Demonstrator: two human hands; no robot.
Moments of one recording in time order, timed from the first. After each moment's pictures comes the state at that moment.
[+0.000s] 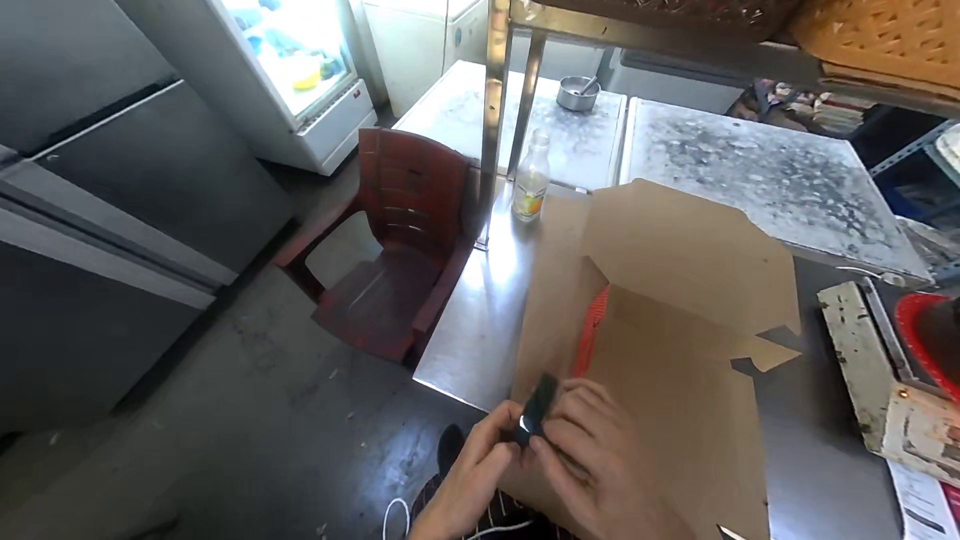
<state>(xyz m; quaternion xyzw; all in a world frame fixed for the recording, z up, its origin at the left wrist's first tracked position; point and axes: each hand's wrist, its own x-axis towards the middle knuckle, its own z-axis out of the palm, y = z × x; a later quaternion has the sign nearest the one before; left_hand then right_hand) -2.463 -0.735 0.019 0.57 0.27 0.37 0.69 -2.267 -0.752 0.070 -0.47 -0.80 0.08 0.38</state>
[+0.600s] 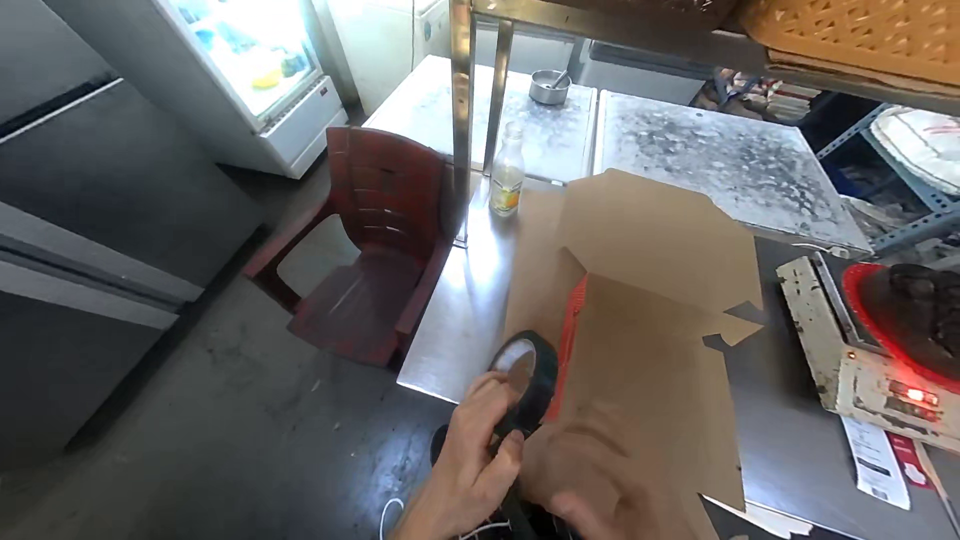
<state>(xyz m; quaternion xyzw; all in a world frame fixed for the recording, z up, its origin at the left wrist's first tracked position) -2.452 -0.716 0.042 0.75 0.25 0.45 0.41 -2.254 -0.797 0.087 -0.54 -0.74 0.17 0.37</state>
